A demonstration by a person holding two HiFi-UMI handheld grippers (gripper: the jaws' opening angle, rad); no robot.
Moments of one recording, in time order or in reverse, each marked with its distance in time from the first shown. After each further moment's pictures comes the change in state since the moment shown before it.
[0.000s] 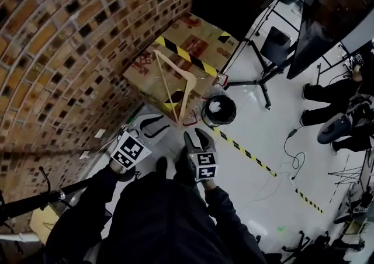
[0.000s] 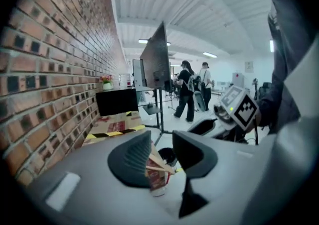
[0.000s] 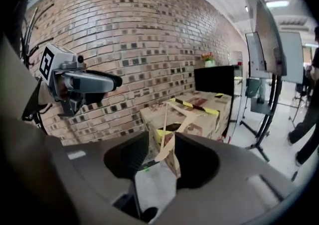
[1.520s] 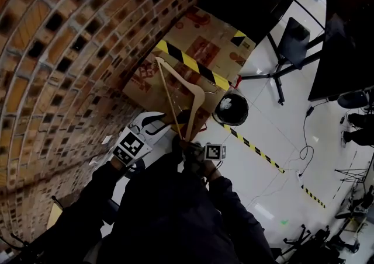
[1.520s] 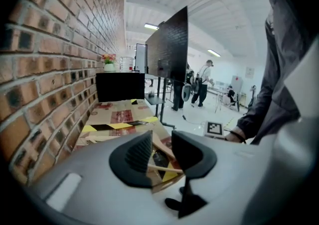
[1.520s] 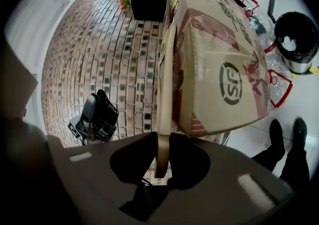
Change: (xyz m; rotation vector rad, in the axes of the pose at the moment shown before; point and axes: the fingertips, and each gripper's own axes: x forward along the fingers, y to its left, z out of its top) left arm 0.065 0.120 -0.021 -0.135 0.122 -0.118; right arm 0.133 0.022 -0.057 1.066 0.268 0.707
